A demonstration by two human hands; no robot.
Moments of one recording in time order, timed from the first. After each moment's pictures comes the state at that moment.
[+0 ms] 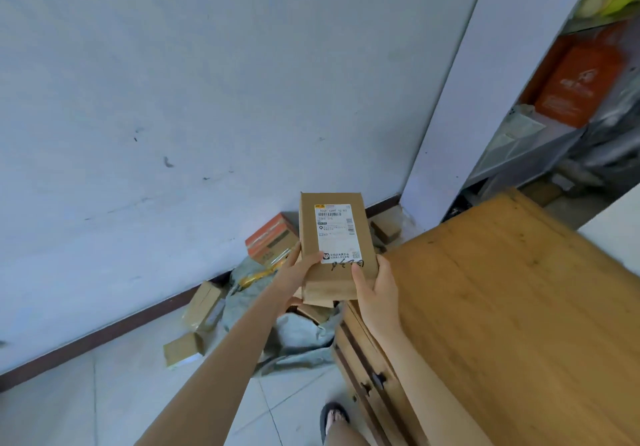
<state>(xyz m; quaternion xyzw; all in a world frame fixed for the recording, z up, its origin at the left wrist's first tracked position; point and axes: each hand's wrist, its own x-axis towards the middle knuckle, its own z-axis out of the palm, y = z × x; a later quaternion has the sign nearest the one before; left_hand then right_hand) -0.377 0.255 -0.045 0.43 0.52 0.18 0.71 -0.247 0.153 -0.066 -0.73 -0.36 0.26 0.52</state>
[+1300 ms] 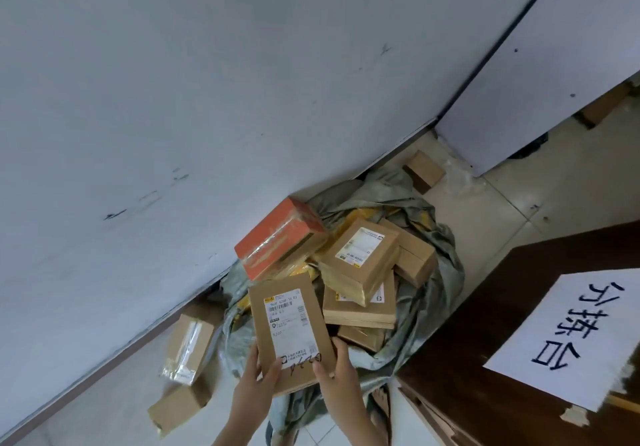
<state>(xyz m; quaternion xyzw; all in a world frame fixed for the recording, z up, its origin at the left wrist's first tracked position) -0.491 0.535 -0.419 0.40 0.67 -0.03 0.63 -0.356 0.451 -0.421 -0.79 -0.14 0.53 0.27</state>
